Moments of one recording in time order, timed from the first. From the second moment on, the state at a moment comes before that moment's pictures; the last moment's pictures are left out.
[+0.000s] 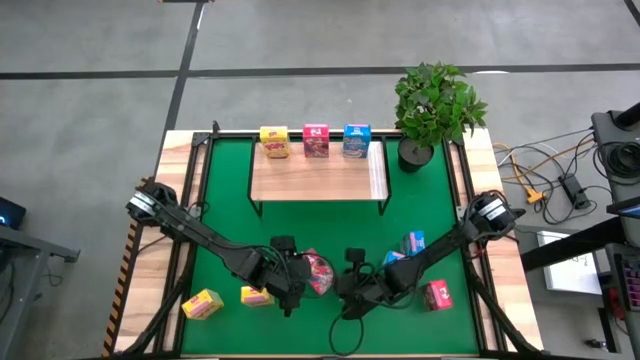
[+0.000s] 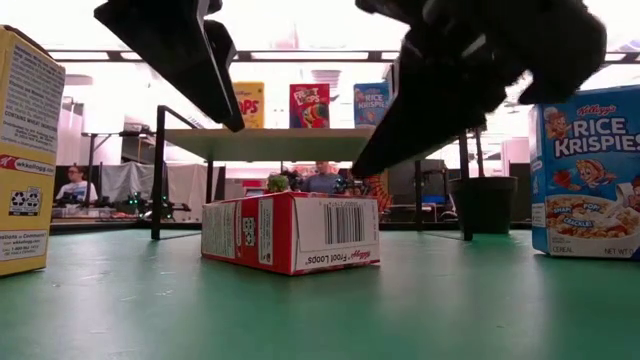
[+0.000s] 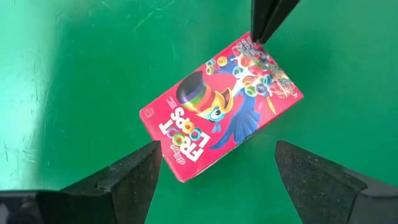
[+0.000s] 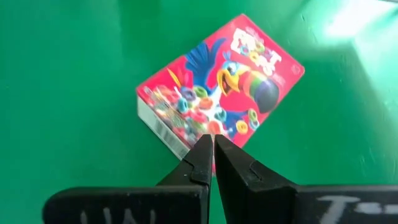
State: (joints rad) left arm -0.51 1.76 1.31 -0.72 -0.41 -0.52; right arm 0.52 1.93 1.25 -0.26 0.52 0.36
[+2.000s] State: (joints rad) left arm -0.51 1.74 1.30 -0.59 -0.29 -0.64; right arm 0.56 1.93 1.17 -0.20 0.44 0.33
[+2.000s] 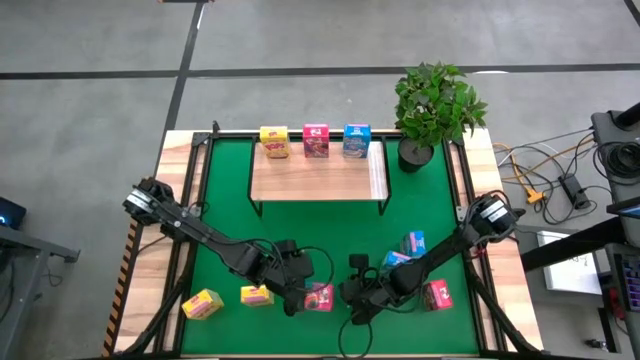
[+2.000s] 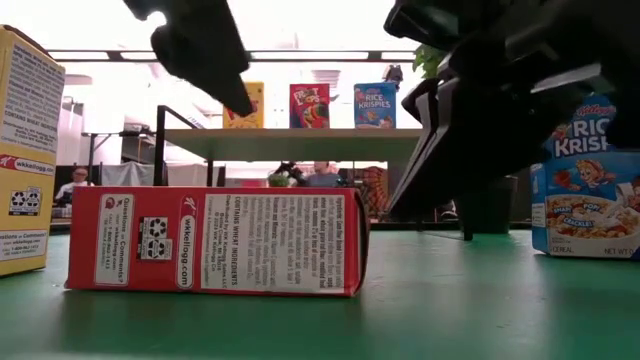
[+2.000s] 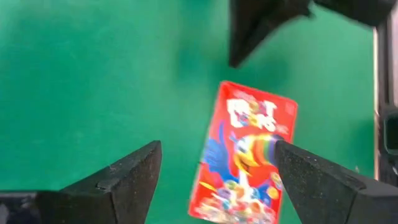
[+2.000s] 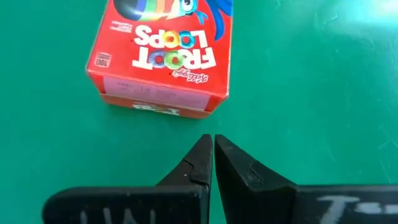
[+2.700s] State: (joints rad) left arm -0.53 1.88 1.30 -0.53 -0.22 -0.56; right arm 0.58 1.89 1.22 -0.27 0.41 0.29
